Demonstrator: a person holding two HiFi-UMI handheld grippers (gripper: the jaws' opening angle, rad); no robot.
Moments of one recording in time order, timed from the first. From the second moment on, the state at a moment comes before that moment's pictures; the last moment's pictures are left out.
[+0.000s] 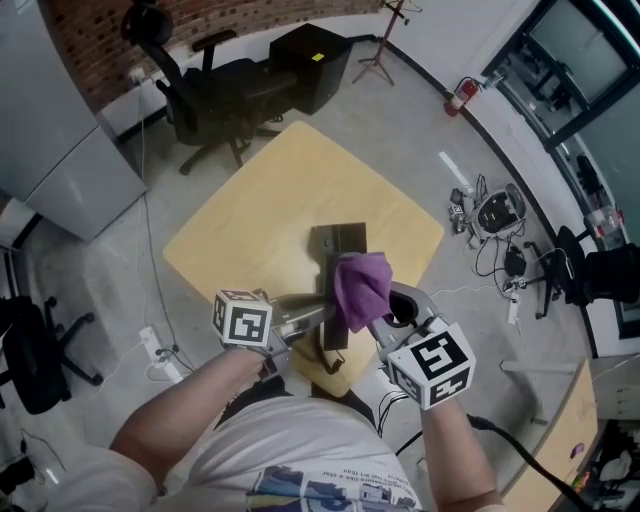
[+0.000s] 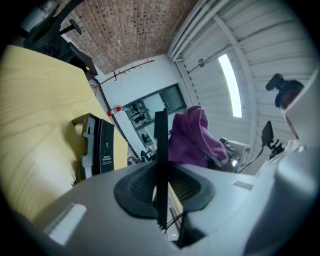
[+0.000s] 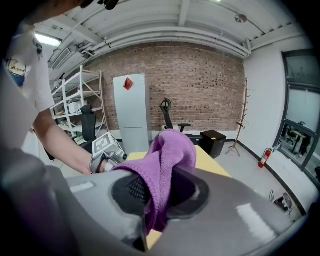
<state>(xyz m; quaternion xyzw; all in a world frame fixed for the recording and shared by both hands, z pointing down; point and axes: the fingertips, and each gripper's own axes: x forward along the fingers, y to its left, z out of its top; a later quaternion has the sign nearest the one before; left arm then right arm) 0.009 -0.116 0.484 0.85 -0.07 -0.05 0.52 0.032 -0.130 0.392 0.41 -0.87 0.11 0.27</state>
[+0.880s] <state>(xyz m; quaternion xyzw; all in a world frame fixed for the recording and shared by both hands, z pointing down) 0.001 -0.133 0.479 0.85 -0.08 -0.06 0.51 0.039 -0.074 0.422 0.41 -0.85 0.16 0.29</state>
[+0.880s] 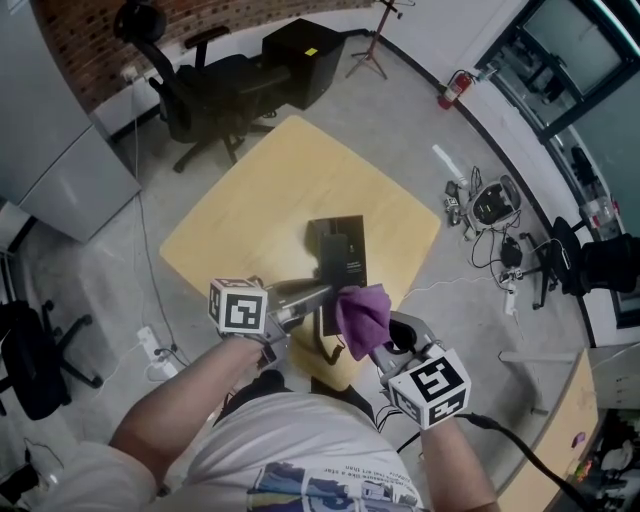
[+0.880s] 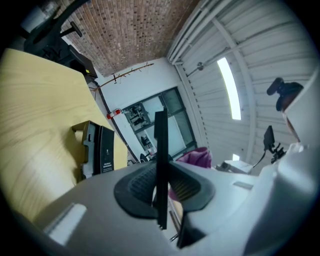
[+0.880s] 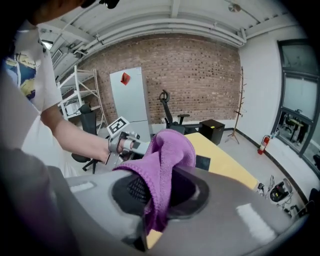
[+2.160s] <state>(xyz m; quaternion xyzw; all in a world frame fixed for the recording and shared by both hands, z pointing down) -0.019 -0.151 0.458 0.85 -0.08 -0.12 0.51 0.022 -0.043 0.442 0.37 -0.86 0.18 0.31</state>
